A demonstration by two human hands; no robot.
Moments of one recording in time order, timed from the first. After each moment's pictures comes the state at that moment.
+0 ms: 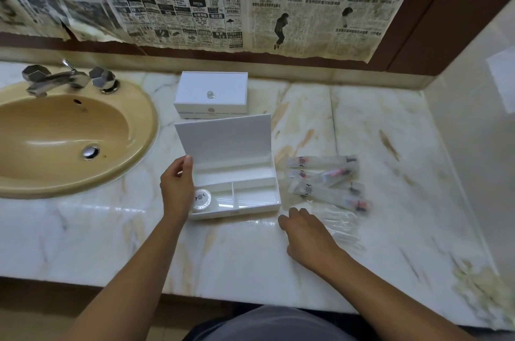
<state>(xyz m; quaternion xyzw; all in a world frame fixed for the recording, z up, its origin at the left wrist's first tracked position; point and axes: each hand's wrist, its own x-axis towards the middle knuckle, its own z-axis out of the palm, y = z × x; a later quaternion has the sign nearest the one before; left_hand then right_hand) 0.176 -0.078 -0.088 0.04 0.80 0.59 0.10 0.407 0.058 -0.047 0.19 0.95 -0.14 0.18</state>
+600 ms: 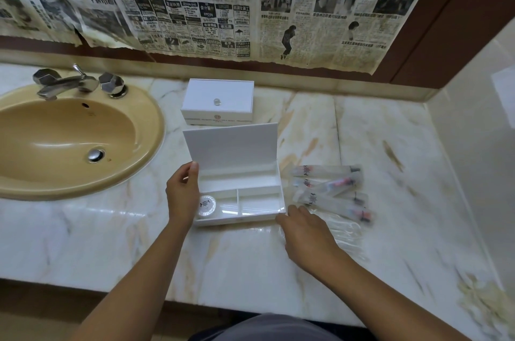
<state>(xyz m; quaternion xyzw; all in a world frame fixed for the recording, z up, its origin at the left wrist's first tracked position) 0.175 -0.078 -0.087 0.04 0.80 0.59 0.10 0.393 0.051 -0.025 0.19 0.97 -0.08 0.12</state>
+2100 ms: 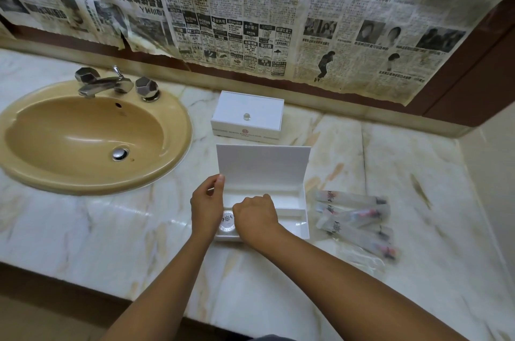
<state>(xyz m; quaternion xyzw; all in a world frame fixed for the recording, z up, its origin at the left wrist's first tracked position) 0.174 -0.077 -0.086 0.02 0.79 0.60 0.11 0.249 0.004 -0.009 0.07 0.97 0.02 0.21</state>
